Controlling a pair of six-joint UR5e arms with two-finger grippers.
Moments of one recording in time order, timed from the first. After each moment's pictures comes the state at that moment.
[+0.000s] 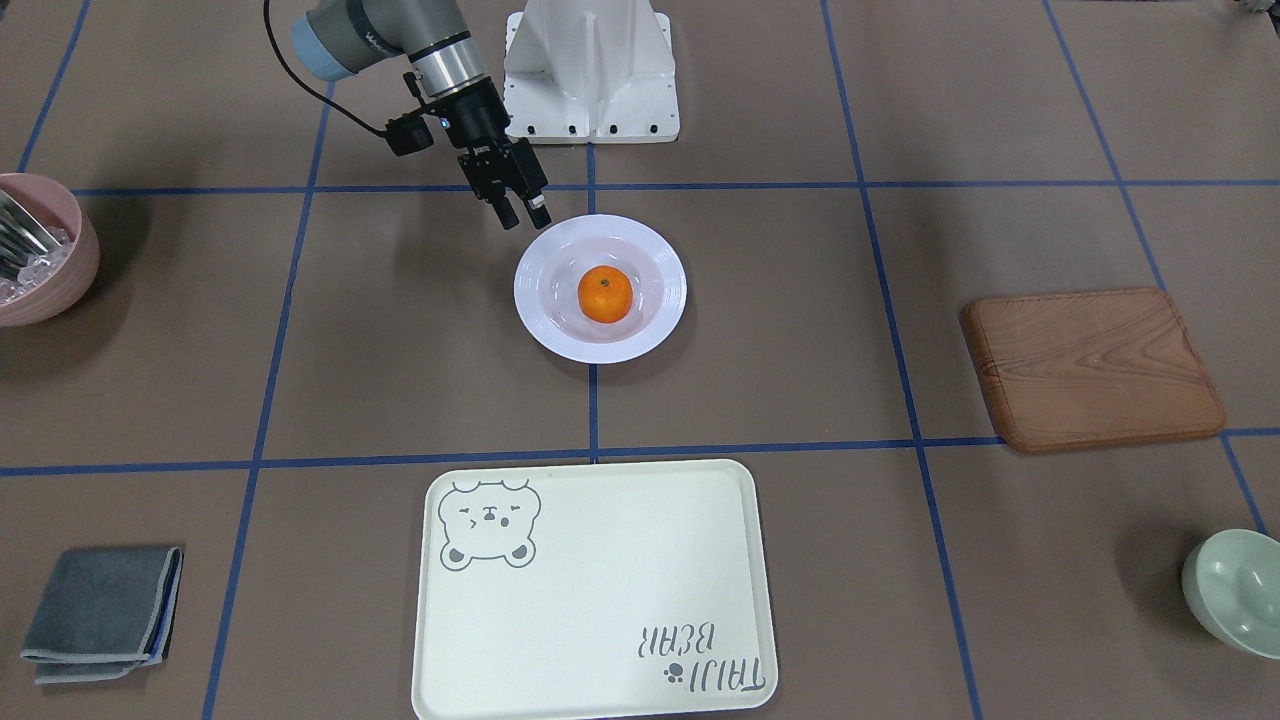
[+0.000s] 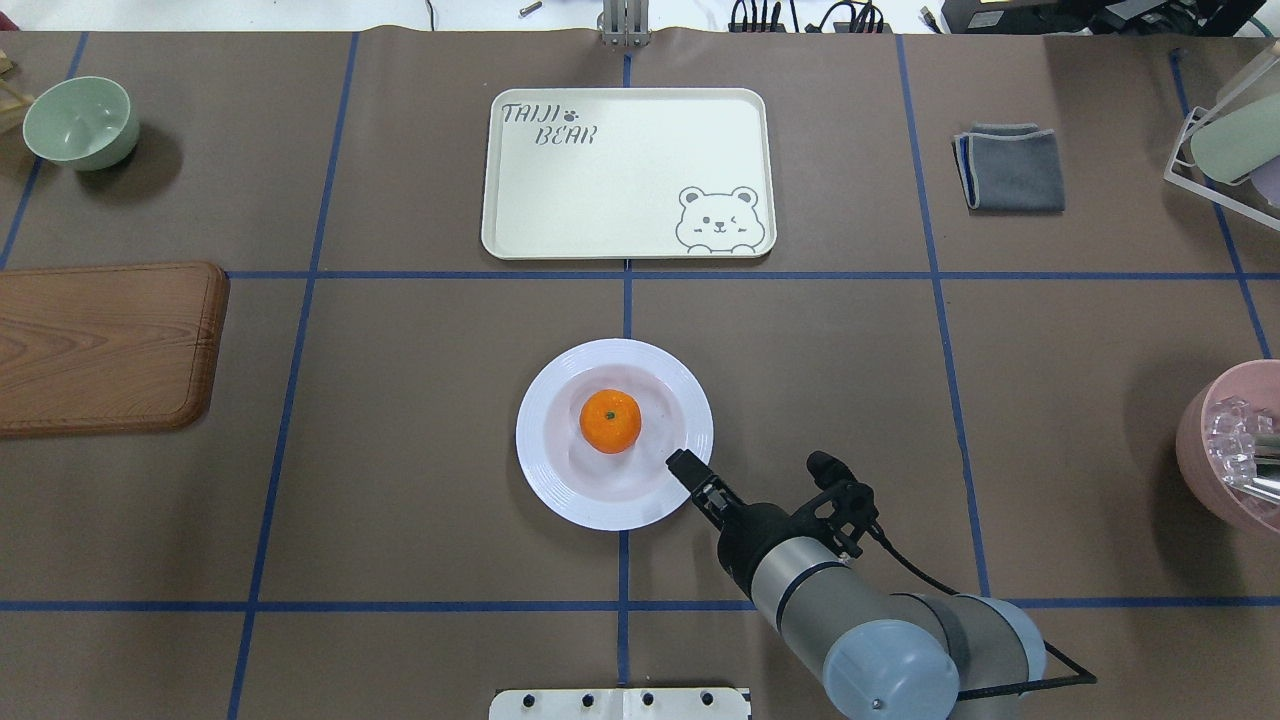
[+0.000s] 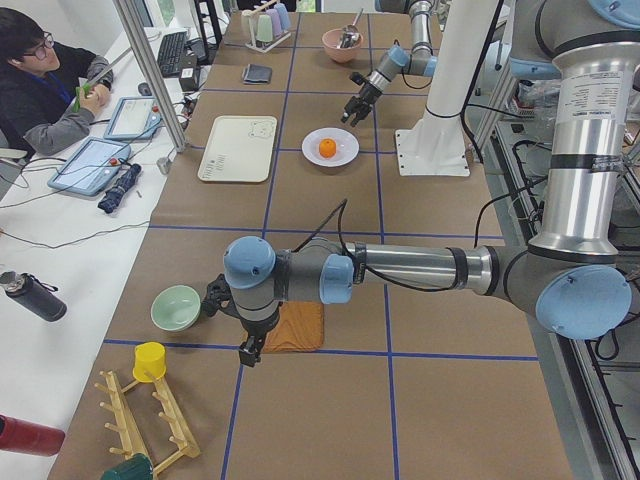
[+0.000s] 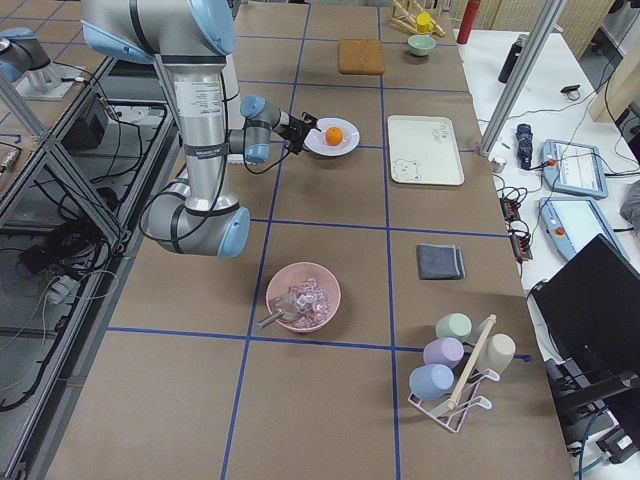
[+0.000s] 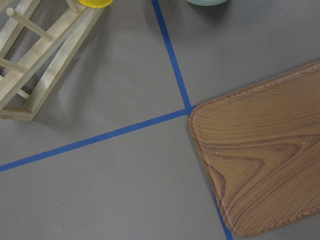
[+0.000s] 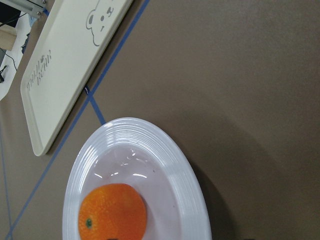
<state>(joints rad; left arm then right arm) -1.63 -1.59 -1.59 -1.57 -2.33 0.30 0.08 -1.27 1.82 -0.89 1.01 2.18</state>
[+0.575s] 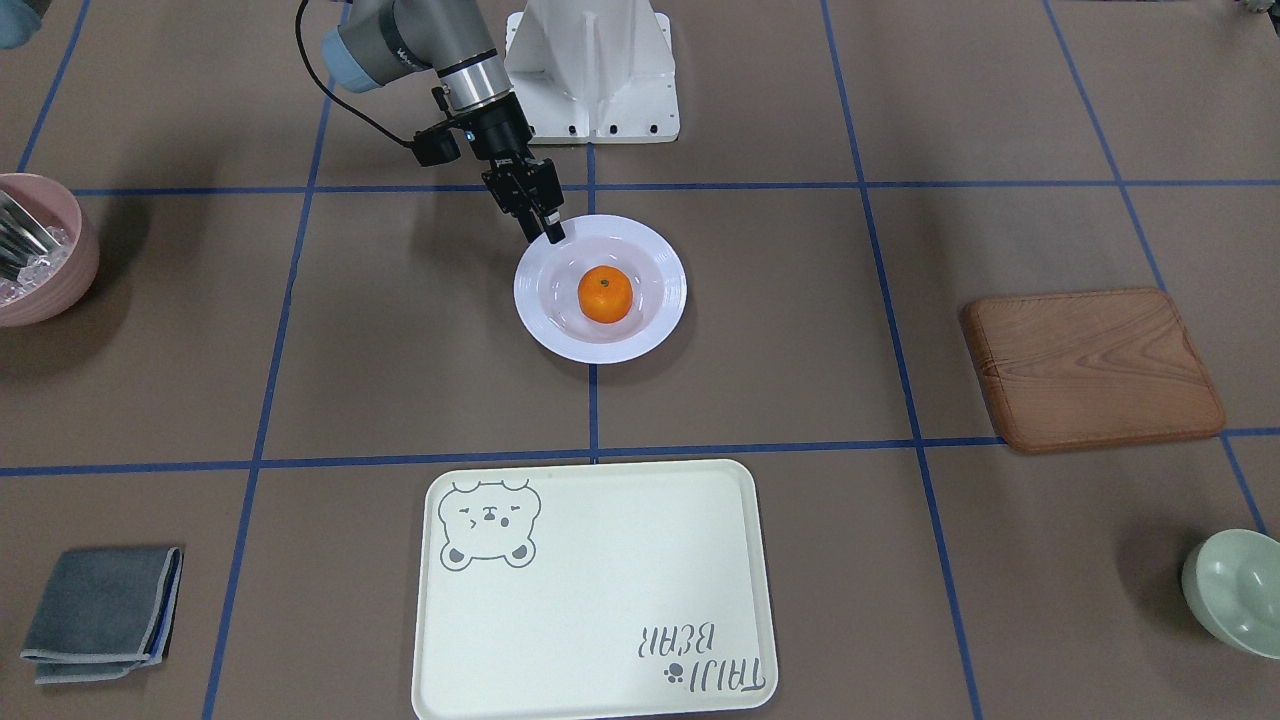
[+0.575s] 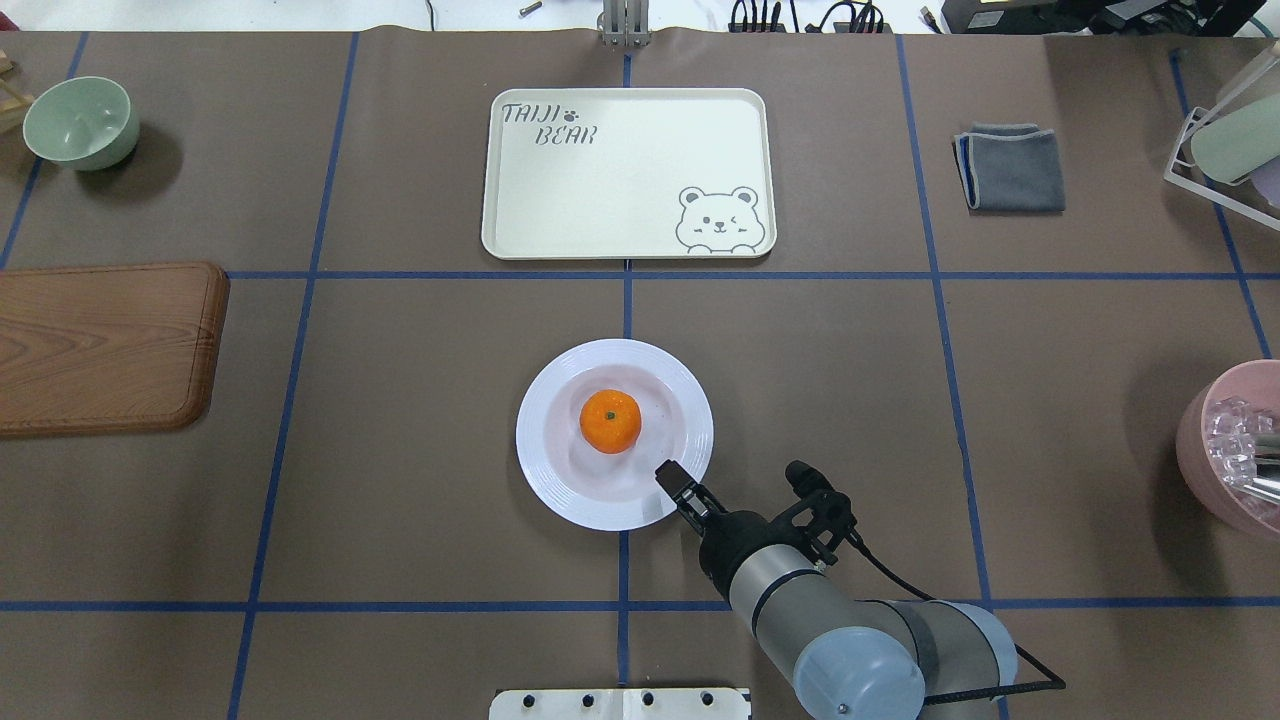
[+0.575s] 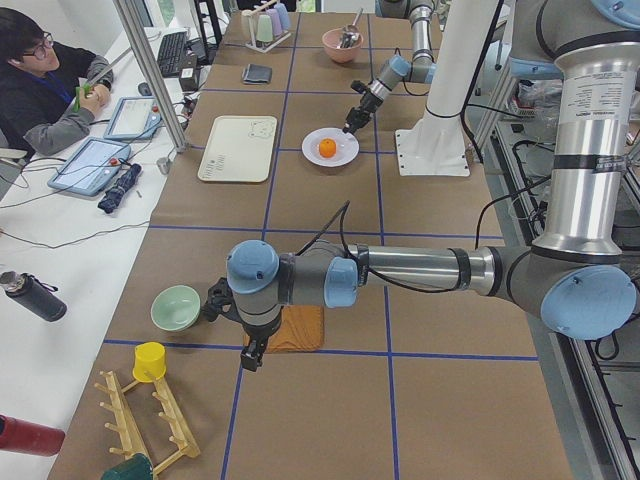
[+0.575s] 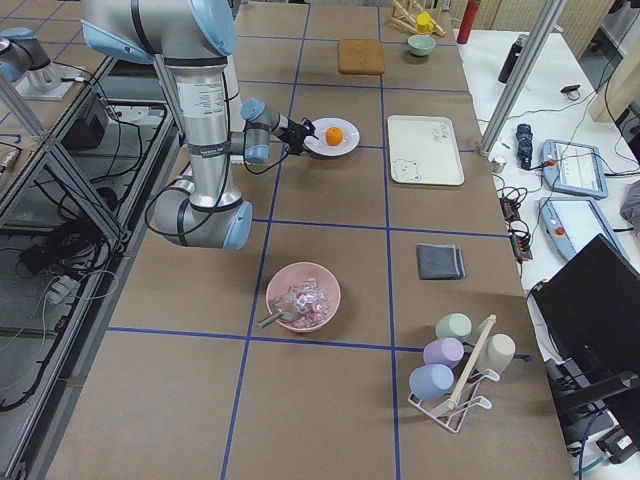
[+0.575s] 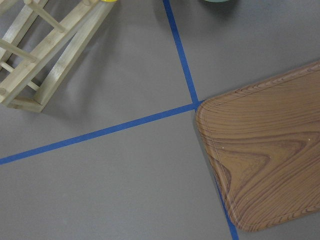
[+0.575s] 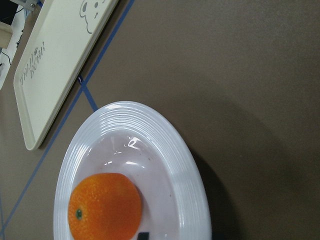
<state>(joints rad) -1.64 -1.59 -1.59 -1.57 -2.33 0.31 0.07 -1.23 1.77 -0.89 1.00 2.19</state>
